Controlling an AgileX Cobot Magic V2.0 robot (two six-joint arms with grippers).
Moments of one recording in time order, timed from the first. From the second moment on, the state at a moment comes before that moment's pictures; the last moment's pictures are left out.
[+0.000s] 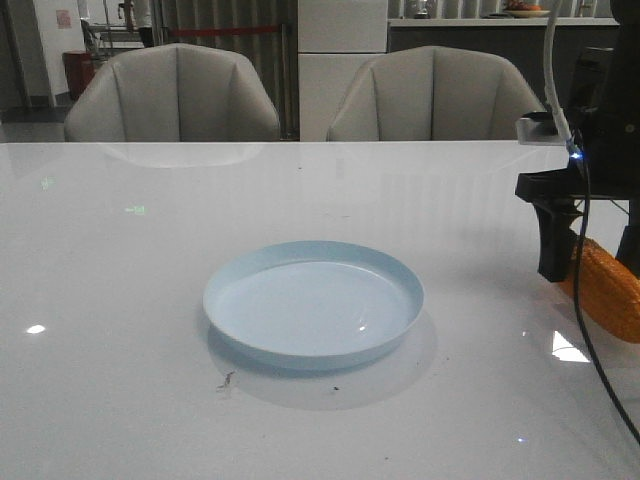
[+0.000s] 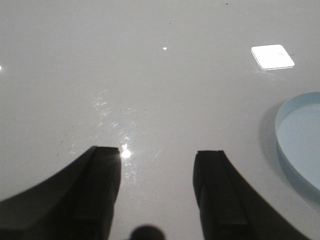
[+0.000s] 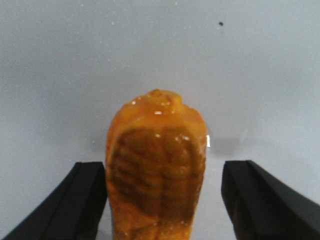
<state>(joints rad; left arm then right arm) -0.16 0.86 -0.49 -0.09 0.20 0.14 0.04 2.04 -1.49 0.08 1.01 -0.07</state>
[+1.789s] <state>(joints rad) -0.16 0.86 -0.49 -0.09 0.21 0.14 0.39 2.07 -2.03 0.14 1.22 -0.16</state>
